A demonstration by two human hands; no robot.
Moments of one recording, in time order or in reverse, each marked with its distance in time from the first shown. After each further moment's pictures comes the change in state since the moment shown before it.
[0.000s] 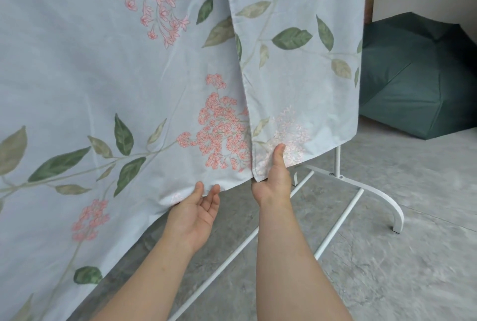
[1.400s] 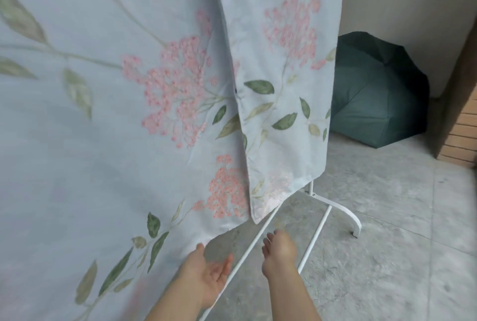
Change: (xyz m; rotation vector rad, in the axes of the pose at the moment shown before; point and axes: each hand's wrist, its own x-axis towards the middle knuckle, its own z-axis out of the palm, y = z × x) left_hand -0.045 0.072 0.061 0.211 0.321 -0.547; right_hand -0.087 -0.025 0.058 -0.311 0.788 0.097
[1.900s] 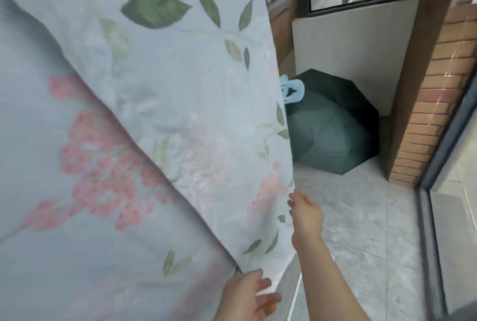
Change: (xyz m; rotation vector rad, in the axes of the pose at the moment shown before) left_hand -0.291 0.114 0.239 0.594 -0.105 0.002; right_hand -0.231 -0.325 0.128 -0.185 -0.006 -0.475
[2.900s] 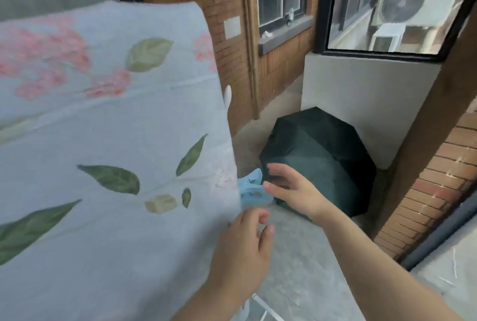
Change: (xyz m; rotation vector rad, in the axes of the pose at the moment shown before) left_hand -0.021 0.253 0.226 0.931 0.188 1.100; right_hand 0.162 -0.317 0.063 -0.724 -0.824 -0.411
